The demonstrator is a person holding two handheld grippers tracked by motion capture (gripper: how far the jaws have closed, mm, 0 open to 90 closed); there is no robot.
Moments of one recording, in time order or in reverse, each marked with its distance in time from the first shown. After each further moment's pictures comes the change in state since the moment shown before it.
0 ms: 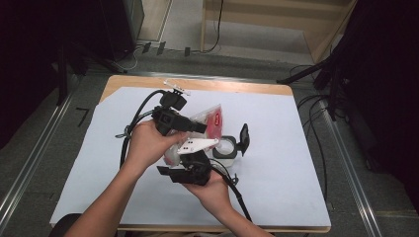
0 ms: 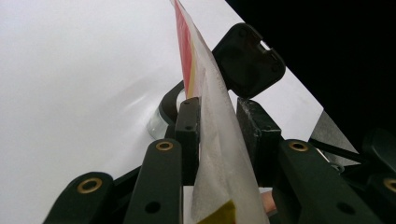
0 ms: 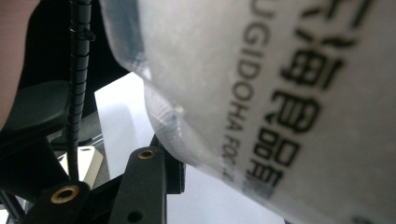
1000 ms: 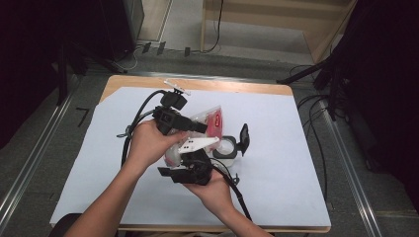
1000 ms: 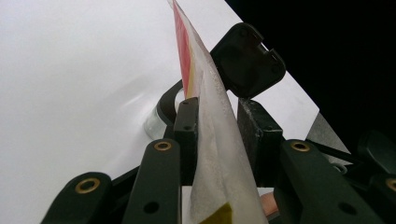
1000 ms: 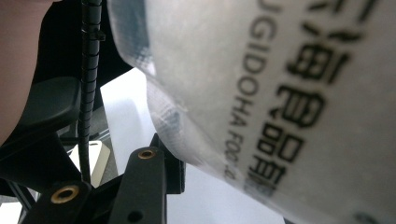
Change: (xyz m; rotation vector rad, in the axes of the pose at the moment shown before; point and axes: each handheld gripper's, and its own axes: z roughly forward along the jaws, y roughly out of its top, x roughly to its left) left arm 0.002 0.001 0.002 0.003 -0.020 -0.022; right arm -0.001 0.002 -0.003 0.028 0.018 0.021
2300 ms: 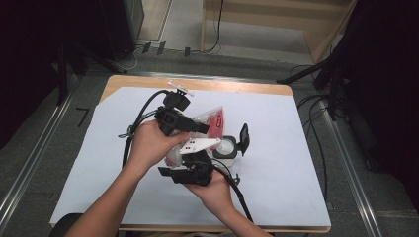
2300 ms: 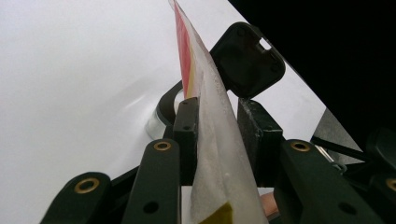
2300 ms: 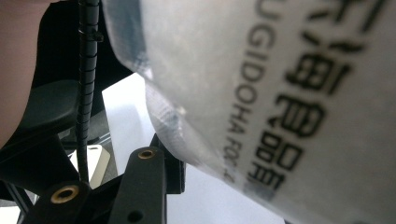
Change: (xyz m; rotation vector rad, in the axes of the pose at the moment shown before) left arm -0.009 0.001 0.002 0.001 0.027 0.028; right arm 0.000 -0.002 -0.002 -0.025 0.006 -0.006
